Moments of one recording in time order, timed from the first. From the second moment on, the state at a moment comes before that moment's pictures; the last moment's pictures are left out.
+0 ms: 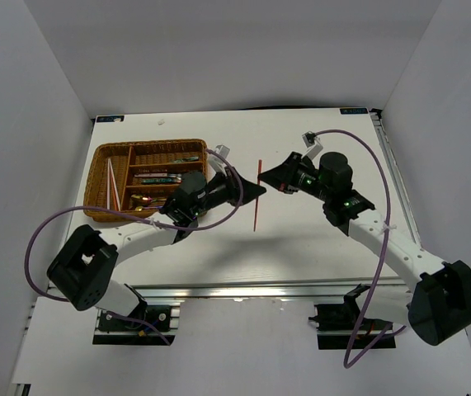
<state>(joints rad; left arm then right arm) -0.71 1.46 0.76 0.67 0.33 -0.81 0.51 1.19 0.83 0.18 -0.42 0.77</state>
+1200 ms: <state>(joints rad) -0.01 1.88 1.14 0.08 -0.88 0.32 0.27 0.98 0.74 -0.17 -0.44 0.53</state>
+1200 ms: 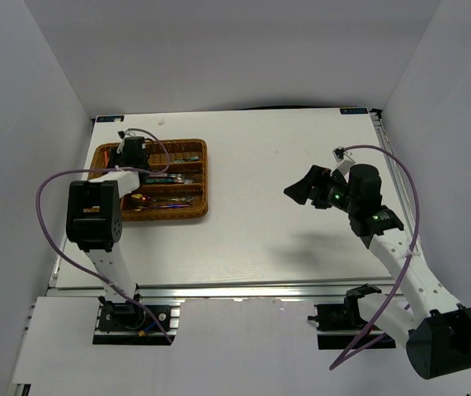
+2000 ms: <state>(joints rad) -0.01 1.52 1.35 -0.30 -0.63 0.00 0.27 0.91 0.91 -0.37 -0.34 0.43</state>
